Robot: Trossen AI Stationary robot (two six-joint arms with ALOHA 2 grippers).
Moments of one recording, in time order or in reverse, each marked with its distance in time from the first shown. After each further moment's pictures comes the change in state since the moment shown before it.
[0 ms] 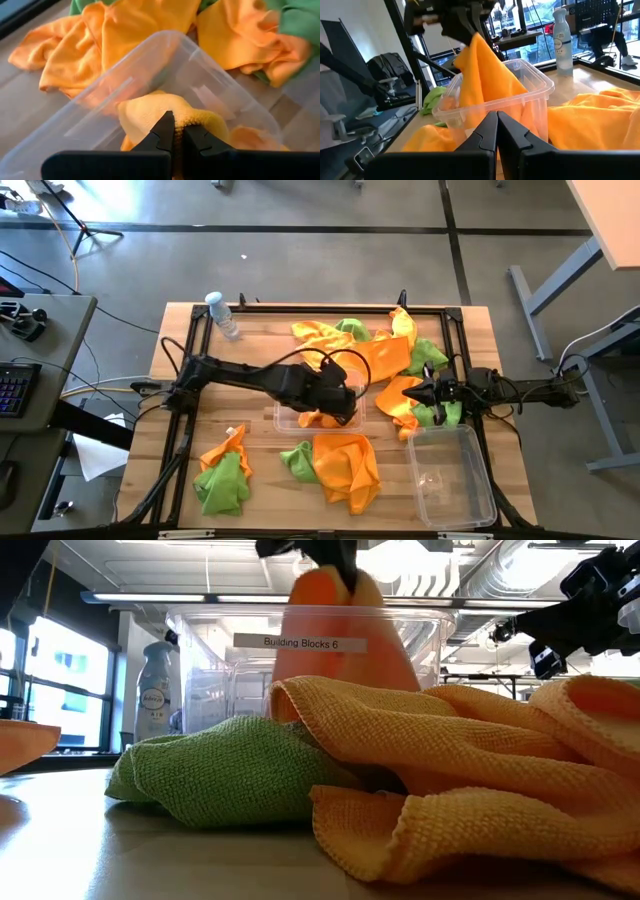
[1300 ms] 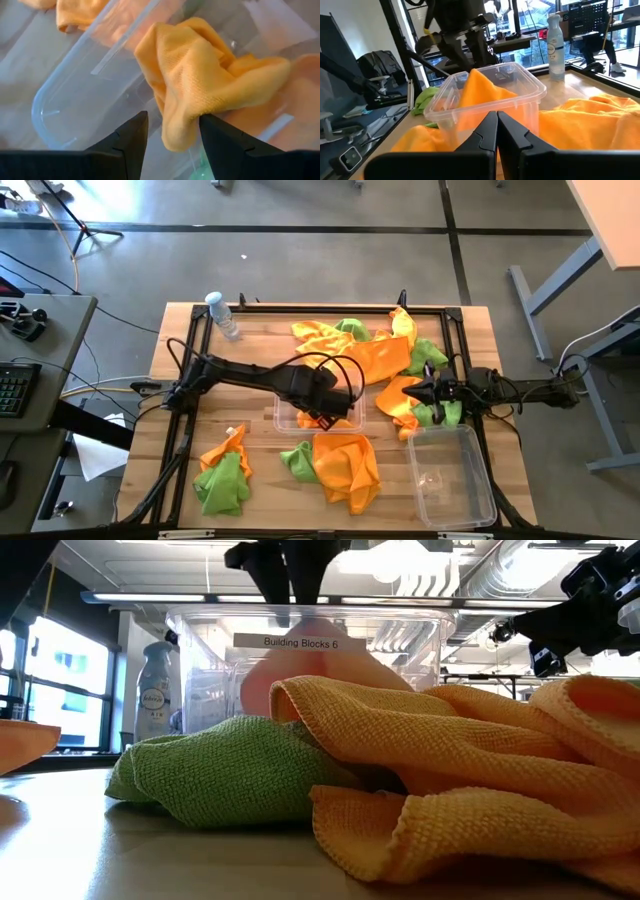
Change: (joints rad) left arm 0.026 0.030 0.003 -0.256 0.197 0.035; right arm -0.003 0.001 0.000 0.005 0.034 -0.054
